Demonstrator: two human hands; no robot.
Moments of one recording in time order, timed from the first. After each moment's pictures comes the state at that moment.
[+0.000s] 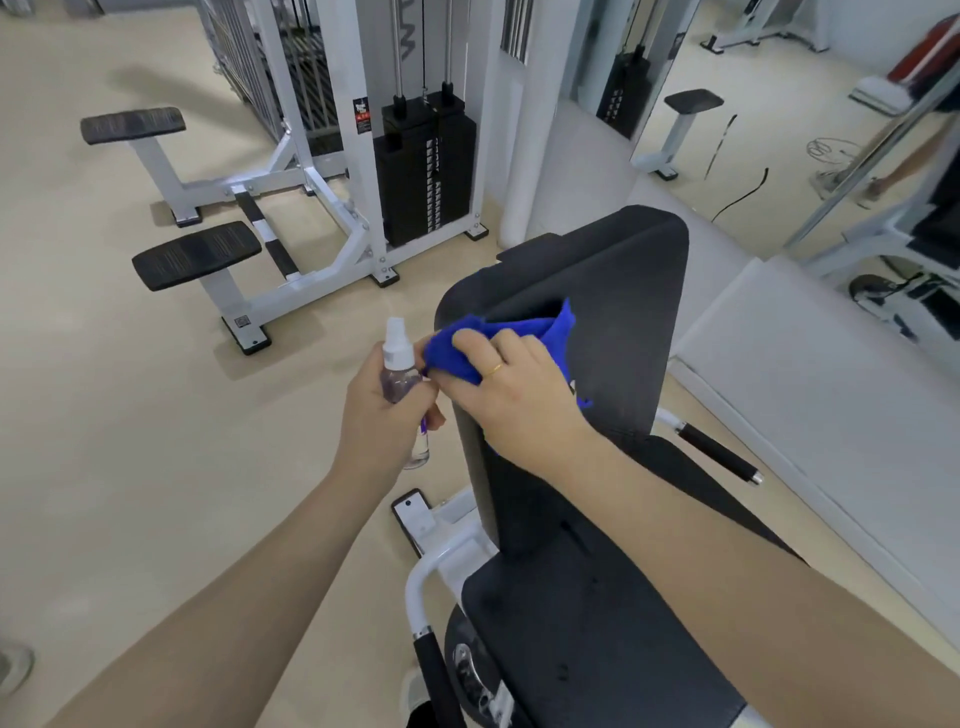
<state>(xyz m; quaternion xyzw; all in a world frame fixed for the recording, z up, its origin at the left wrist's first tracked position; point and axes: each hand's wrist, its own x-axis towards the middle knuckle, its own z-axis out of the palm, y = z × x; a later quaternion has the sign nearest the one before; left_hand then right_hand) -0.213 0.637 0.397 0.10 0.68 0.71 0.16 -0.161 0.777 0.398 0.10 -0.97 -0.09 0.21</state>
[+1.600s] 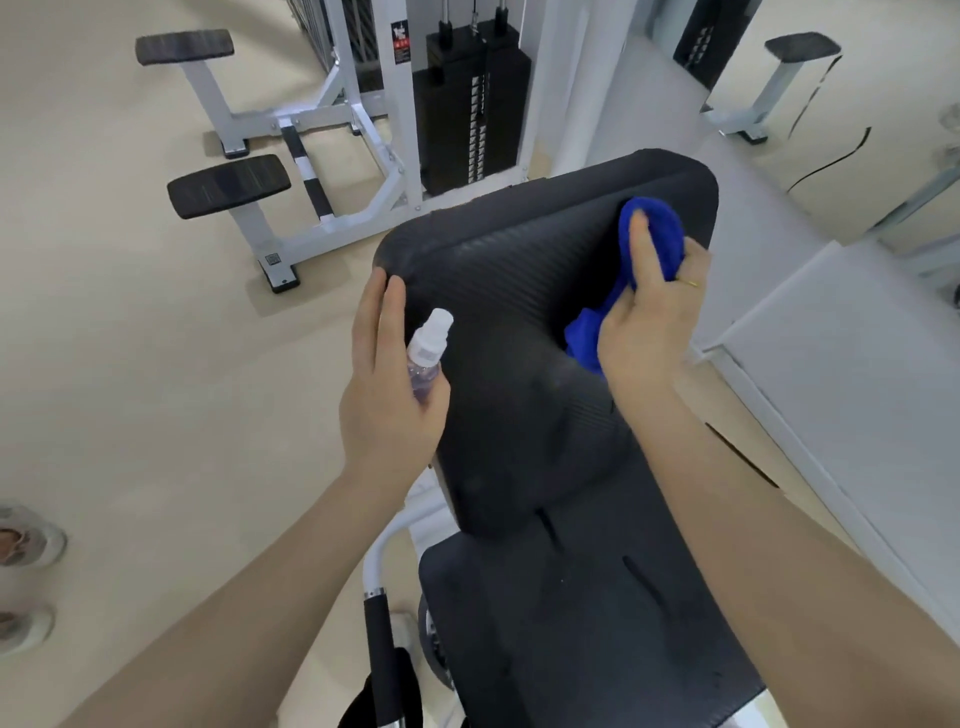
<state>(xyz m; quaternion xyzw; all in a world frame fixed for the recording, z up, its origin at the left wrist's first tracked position) -0.171 0.698 0.363 0.22 0.87 0.41 -0.14 -0.158 0.913 0.368 -0.24 -0.88 0.24 0.34</state>
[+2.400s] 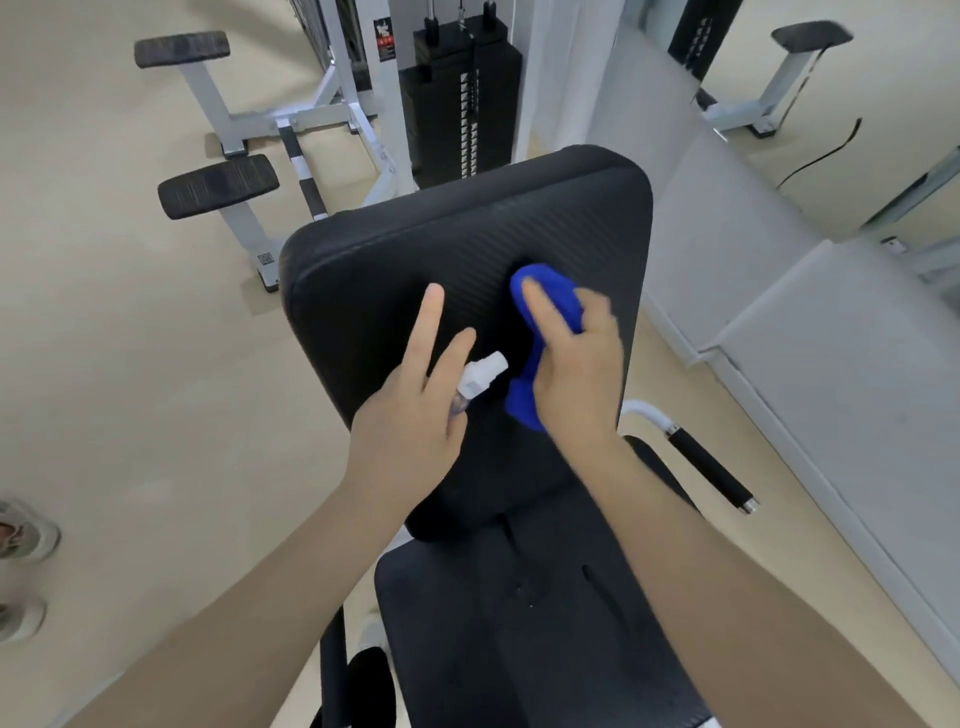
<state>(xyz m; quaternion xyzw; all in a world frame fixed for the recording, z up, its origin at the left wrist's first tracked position) -0.140 0.763 0.353 0.33 0.91 0.25 -0.10 -0.128 0.928 0.333 -0.14 -0.92 0.24 0.28</state>
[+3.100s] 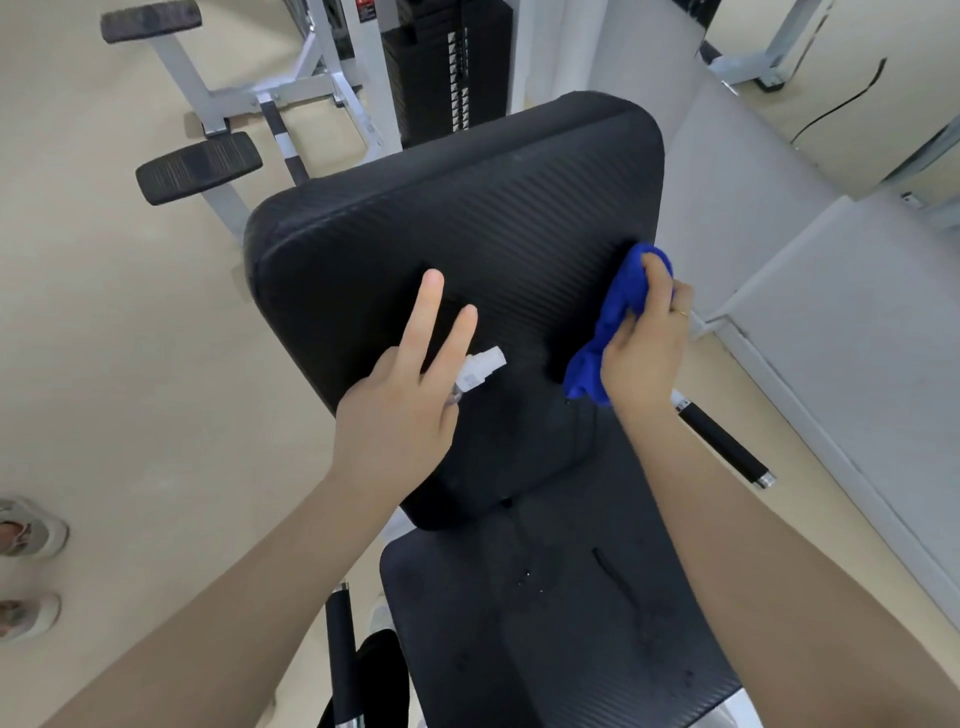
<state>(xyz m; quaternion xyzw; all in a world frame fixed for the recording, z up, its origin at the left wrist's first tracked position) -0.151 0.761 0.335 0.36 0.91 0.13 -0.14 -0.126 0.983 0.297 -0.32 -0.84 0.34 0.27</state>
